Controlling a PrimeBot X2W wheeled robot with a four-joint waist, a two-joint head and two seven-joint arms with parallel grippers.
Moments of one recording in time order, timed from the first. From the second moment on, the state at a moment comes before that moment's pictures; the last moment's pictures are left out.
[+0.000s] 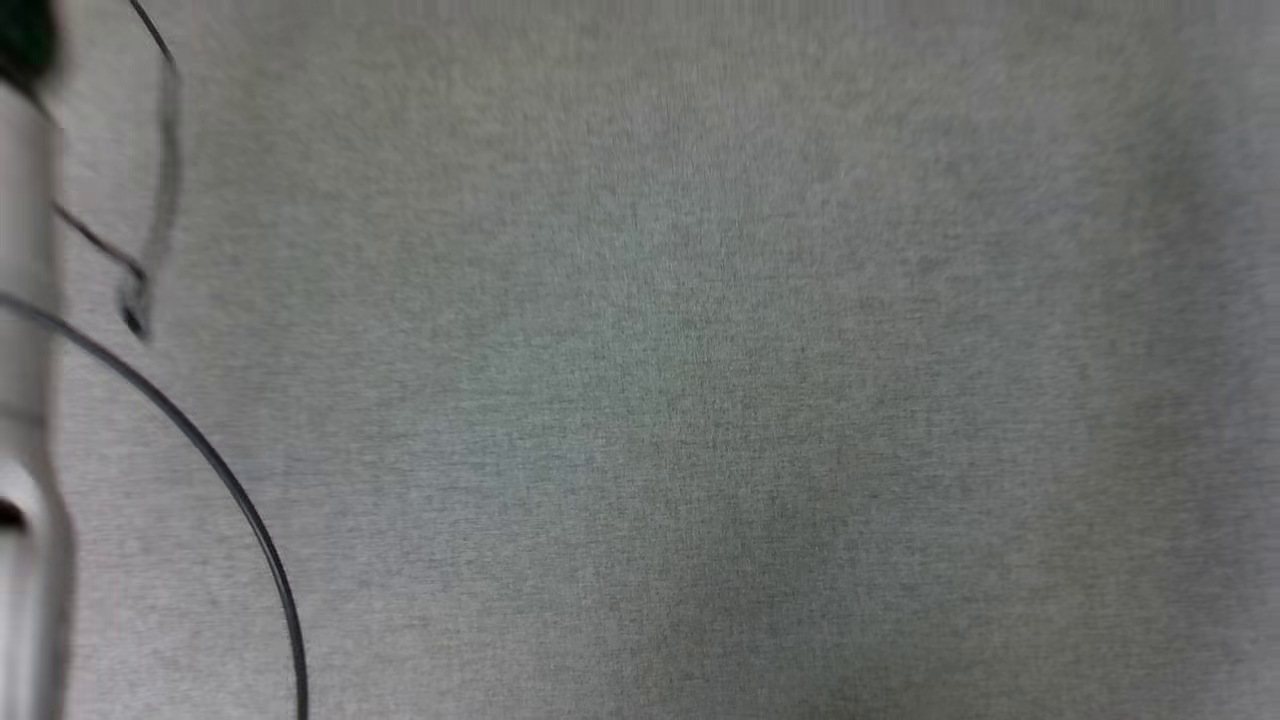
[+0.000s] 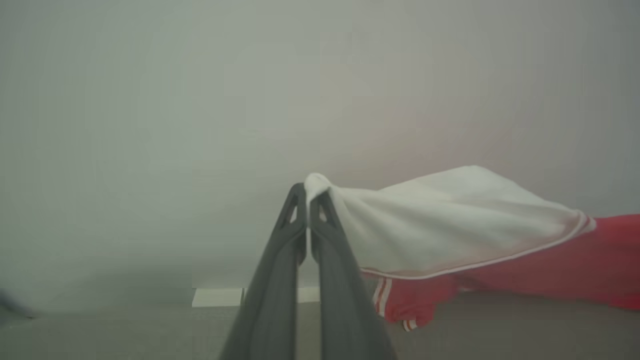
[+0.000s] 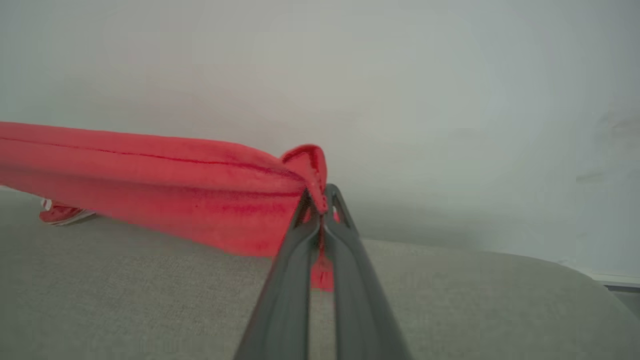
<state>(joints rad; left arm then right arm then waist) -1.38 0.41 -0.27 0.93 -0.56 -0.13 -0.19 -1.38 -0.22 0.08 0.89 0.19 0.13 0.16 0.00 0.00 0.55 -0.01</state>
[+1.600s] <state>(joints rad) 0.21 0.47 -0.17 -0.25 -0.72 0.28 -0.14 0.06 -0.20 -0.06 0.02 0.35 0.13 0.33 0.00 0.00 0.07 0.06</state>
